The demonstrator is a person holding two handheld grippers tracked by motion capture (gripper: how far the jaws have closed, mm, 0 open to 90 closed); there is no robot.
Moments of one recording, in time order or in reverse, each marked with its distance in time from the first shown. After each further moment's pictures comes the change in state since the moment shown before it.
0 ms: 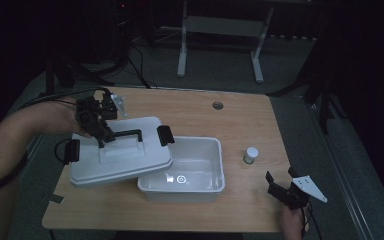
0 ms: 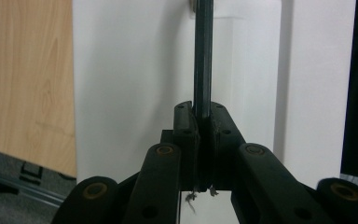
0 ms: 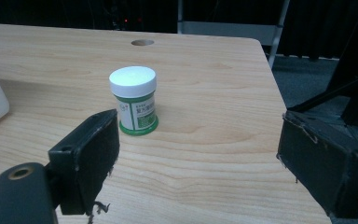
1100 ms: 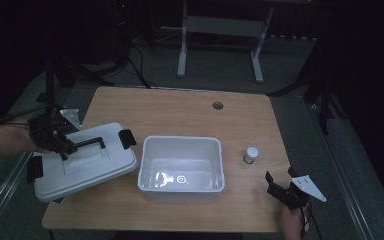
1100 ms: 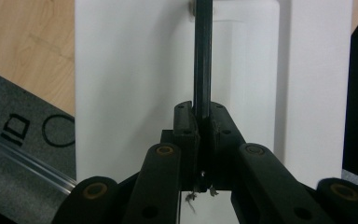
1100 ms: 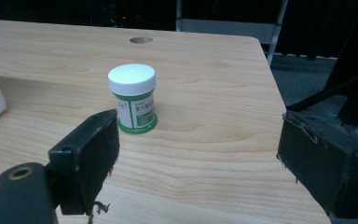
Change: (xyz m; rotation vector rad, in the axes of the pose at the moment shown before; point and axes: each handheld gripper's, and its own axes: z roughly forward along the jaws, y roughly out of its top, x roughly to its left) left arm 0.009 -0.104 0.033 -0.020 0.029 -0.181; right arm 0.001 0.000 0.001 0.008 -0.007 -0.009
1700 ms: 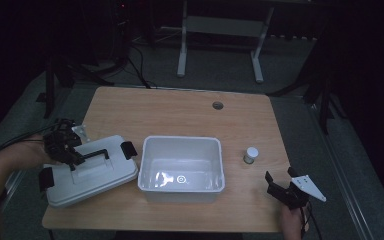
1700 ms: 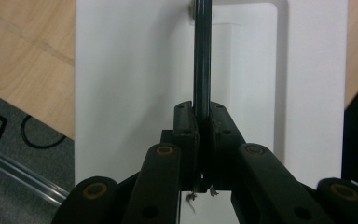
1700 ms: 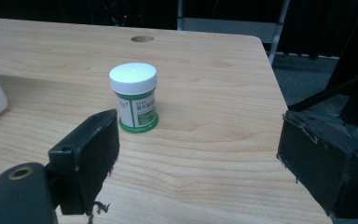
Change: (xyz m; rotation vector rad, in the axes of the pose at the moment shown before) left arm 0.008 -0.013 0.074 0.002 -0.026 -0.036; right arm 0.000 0.000 0.000 0.006 0.005 0.001
